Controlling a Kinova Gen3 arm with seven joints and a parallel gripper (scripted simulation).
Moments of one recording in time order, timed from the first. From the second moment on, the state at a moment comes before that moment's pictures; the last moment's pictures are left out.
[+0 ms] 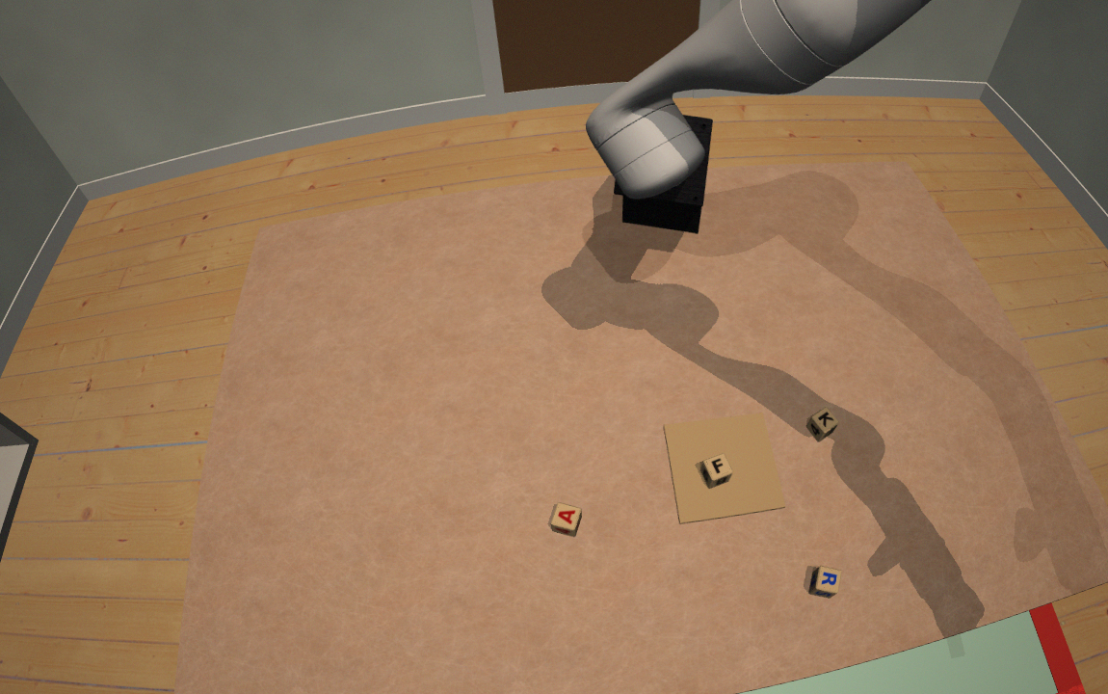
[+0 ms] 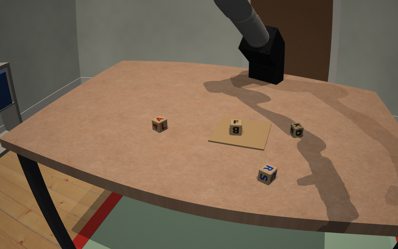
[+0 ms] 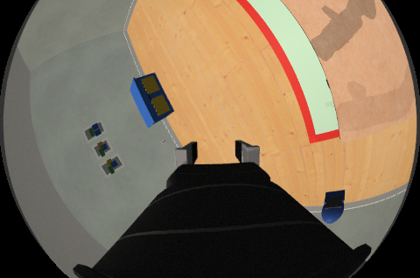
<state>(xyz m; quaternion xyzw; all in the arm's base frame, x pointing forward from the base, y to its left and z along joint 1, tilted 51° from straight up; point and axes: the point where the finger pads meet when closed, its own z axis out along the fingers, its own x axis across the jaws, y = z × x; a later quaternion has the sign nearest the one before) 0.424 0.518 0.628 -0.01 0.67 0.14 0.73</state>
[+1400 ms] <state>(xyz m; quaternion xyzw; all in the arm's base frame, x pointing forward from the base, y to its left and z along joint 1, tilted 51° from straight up) 0.317 0.446 0.995 0.39 0.21 0.66 0.61</state>
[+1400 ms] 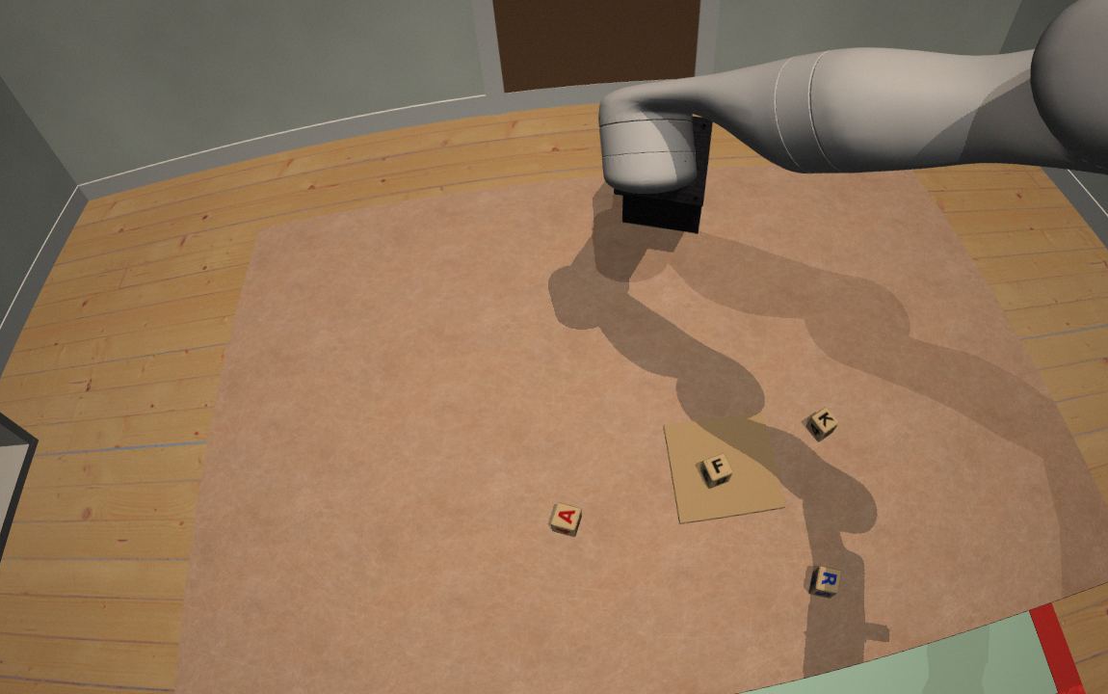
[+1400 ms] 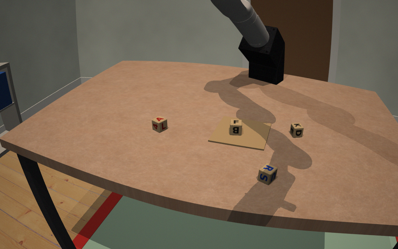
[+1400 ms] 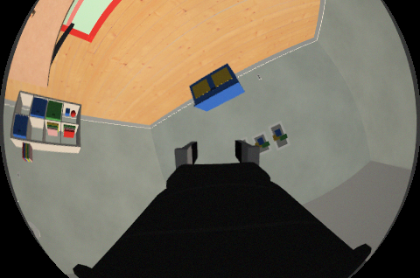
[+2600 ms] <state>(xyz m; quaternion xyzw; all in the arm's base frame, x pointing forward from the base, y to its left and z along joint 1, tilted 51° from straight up) 0.348 0.012 0.849 0.59 -0.38 0.70 0.13</state>
